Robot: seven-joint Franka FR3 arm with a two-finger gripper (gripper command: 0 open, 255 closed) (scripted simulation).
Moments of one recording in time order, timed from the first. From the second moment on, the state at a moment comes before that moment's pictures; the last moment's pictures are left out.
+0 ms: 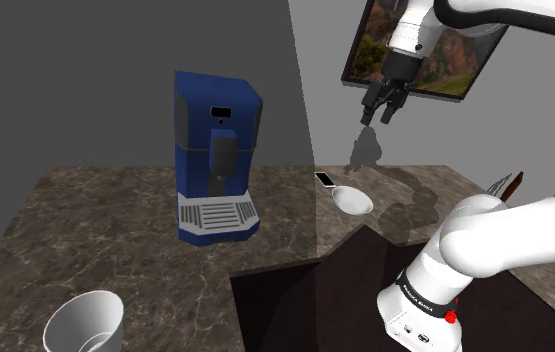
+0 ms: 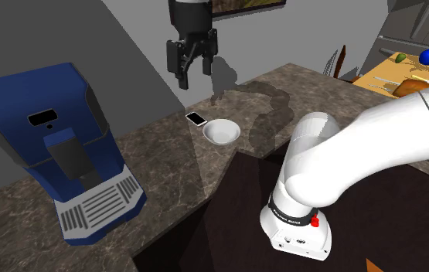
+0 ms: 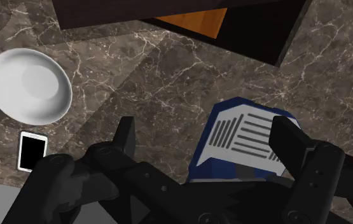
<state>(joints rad) 0.00 -0.80 -0.03 -2.33 0.00 1.54 0.11</state>
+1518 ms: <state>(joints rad) -0.17 -0.46 -0.03 -2.75 -0.37 2.28 0.20</state>
